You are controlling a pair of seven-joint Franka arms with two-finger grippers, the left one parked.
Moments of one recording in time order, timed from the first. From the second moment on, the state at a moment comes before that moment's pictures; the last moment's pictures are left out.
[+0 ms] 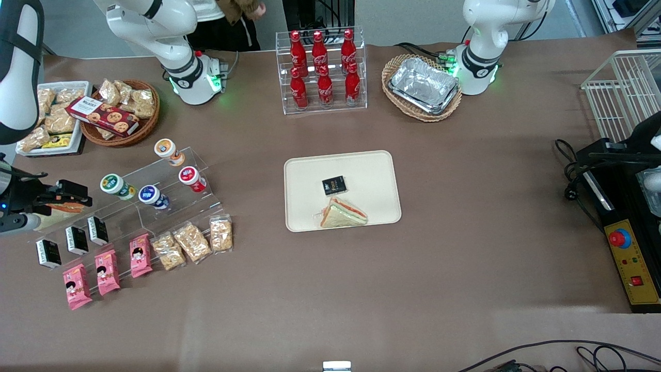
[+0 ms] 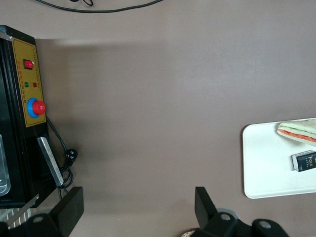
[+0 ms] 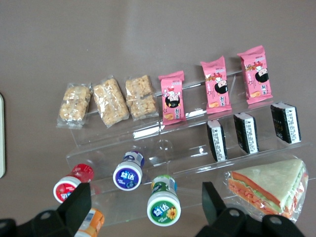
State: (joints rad) arm 0.06 0.18 -0.21 -1.56 0.06 1.68 -0.33
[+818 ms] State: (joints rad) arm 0.06 -0.09 -0.26 -2.08 0.06 1.99 -0.51
